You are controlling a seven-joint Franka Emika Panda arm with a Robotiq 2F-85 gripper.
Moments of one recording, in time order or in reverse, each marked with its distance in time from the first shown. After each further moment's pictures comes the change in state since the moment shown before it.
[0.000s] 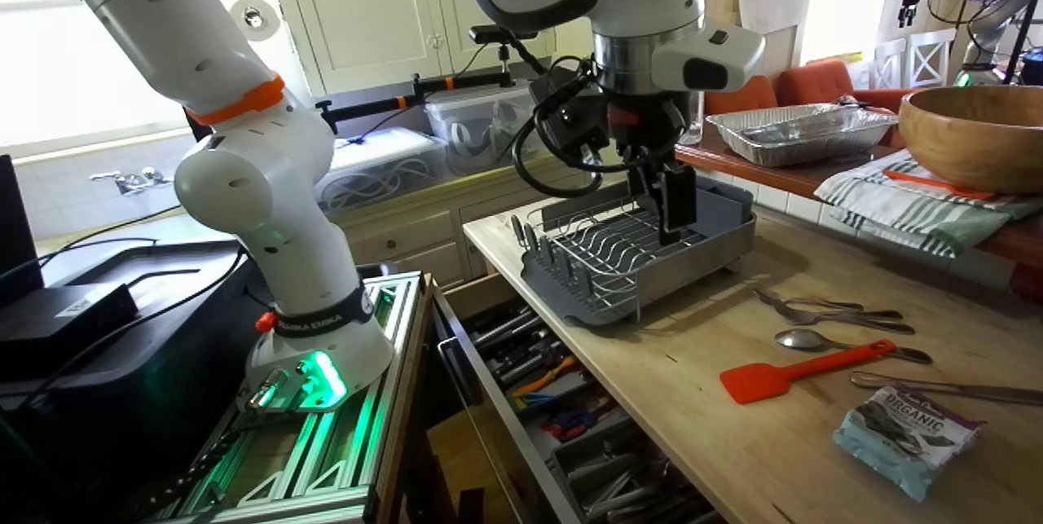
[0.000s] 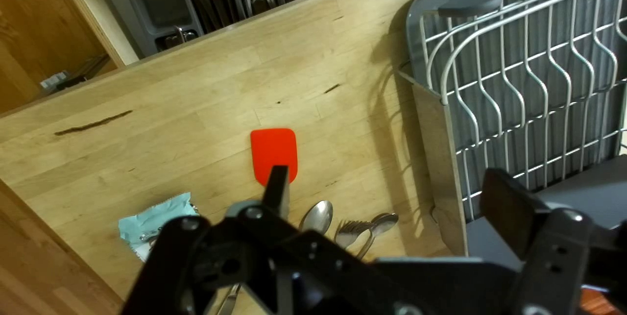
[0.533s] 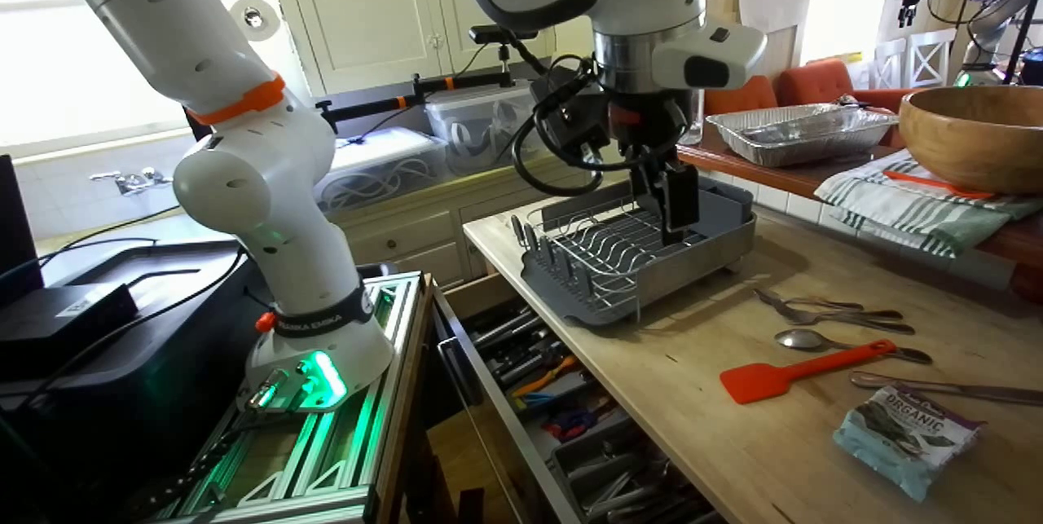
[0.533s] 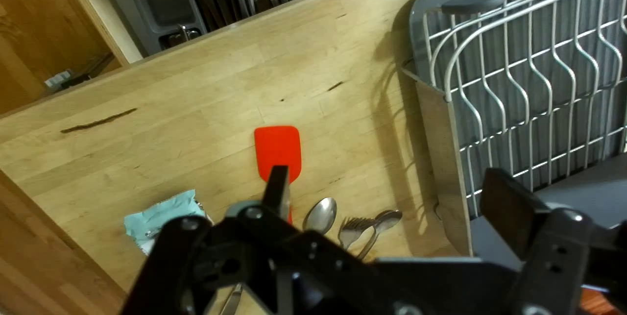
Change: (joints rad) arm -0.018 0.001 0.014 0.001 0.000 0.011 0.003
